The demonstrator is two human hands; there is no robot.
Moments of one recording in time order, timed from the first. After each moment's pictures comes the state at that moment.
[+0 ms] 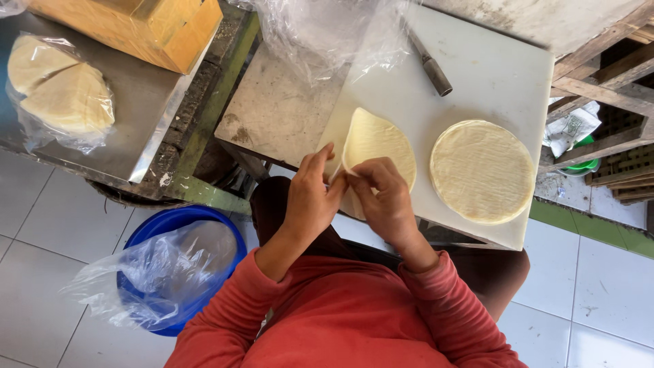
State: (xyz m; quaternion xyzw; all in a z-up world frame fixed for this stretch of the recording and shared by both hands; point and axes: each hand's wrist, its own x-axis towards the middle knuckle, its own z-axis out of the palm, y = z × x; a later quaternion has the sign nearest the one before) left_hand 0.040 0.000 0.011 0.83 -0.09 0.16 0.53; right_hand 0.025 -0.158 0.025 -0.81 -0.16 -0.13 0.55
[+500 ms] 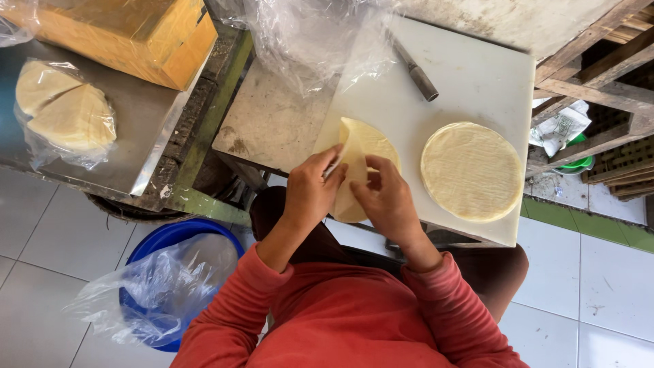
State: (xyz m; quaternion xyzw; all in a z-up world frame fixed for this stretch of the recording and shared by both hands) left_hand 0.058 -0.003 0.014 0.82 -0.17 0.19 0.52; right_hand 0.027 -0.170 0.032 -0.84 -0.07 -0.07 0.54
